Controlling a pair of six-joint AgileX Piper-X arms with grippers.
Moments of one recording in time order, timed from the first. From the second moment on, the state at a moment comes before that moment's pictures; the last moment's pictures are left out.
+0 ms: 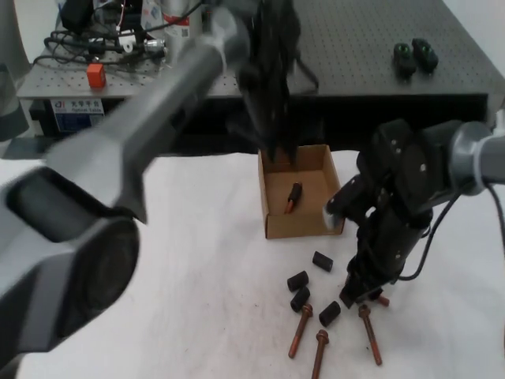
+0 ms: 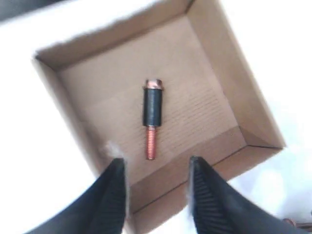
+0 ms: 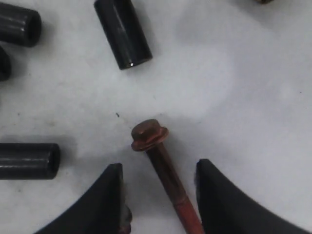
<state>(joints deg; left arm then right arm) -32.6 132.7 -137.9 71.1 4.1 -9.5 10.0 103.1 -60.2 42.5 3.5 -25.2</state>
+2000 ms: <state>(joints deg) -44.0 129.2 -103.2 57.3 2.5 27.3 -3.0 65.5 -37.9 44.0 -7.9 -9.7</state>
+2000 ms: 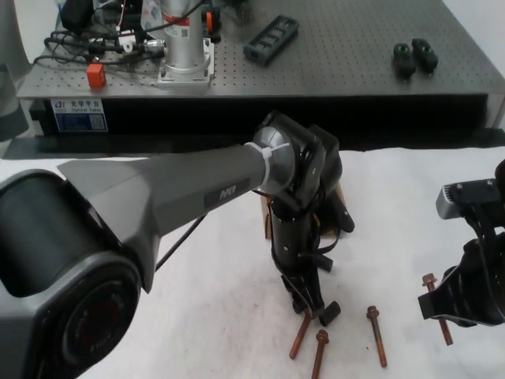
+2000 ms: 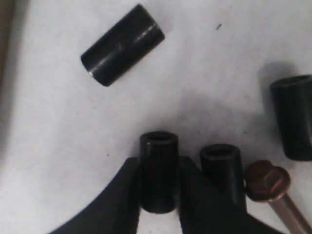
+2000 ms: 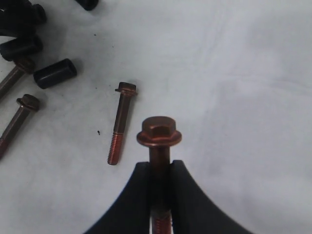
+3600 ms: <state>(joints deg) -41.5 71.9 -33.4 -25.7 33.0 -10.3 19.3 55.4 -37.9 -2.9 -27.2 23.7</state>
